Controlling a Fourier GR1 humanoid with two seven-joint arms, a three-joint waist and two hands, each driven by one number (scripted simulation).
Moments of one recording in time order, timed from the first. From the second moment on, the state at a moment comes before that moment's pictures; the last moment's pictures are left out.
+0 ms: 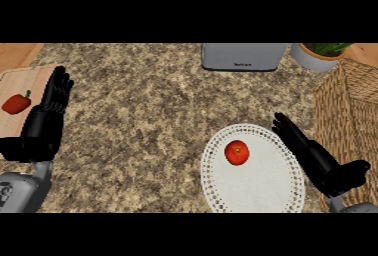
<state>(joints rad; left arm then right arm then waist) -0.22 0.52 -0.22 -1.50 0.28 0.37 -0.15 -0.05 -0.49 0.34 -1.53 -0.41 0.06 -0.08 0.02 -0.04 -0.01</state>
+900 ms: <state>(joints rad) -0.21 0.51 -0.20 -1.42 0.33 0.34 0.05 -0.37 -0.30 0.31 -1.33 0.10 -0.51 -0.11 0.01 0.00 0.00</state>
